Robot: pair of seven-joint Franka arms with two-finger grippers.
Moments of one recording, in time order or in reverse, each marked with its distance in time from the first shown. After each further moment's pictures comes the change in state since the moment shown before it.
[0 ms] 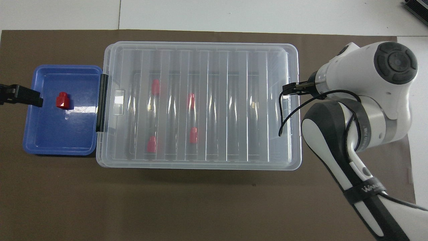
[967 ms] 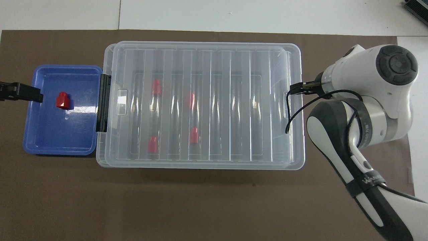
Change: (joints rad) left arm 0.013 -0.022 0.013 -0.089 0.002 0.148 -0.001; right arm -0.032 0.013 -0.012 -0.030 -0.040 0.036 0.000
